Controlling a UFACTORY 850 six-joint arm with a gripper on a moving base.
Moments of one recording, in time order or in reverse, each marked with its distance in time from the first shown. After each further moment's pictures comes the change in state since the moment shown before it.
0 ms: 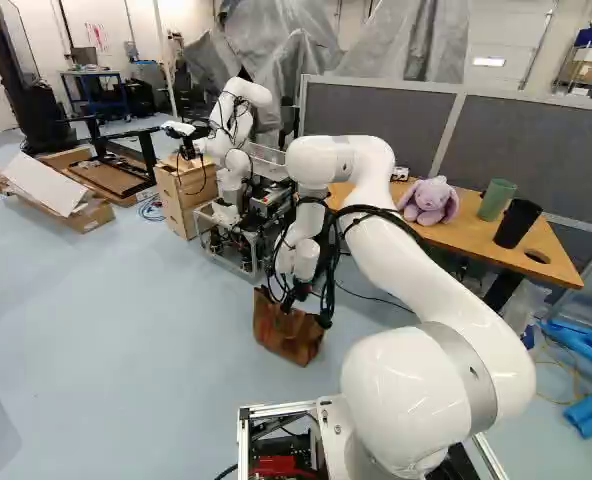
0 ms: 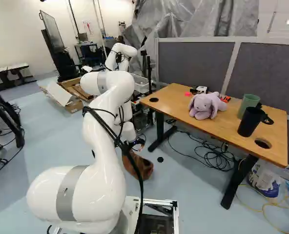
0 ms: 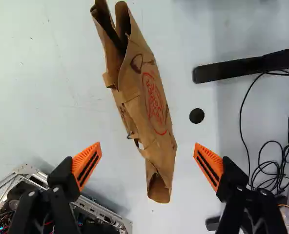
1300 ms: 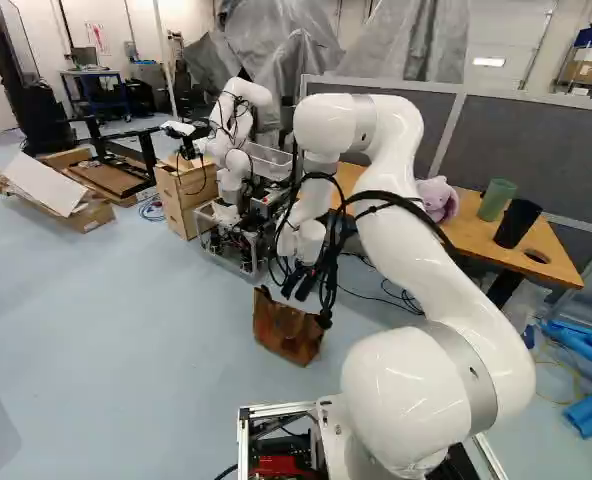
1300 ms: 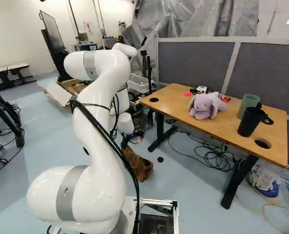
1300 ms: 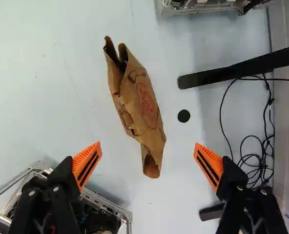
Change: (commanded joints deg) arm 0.0 14.2 10.4 0.0 0.0 0.3
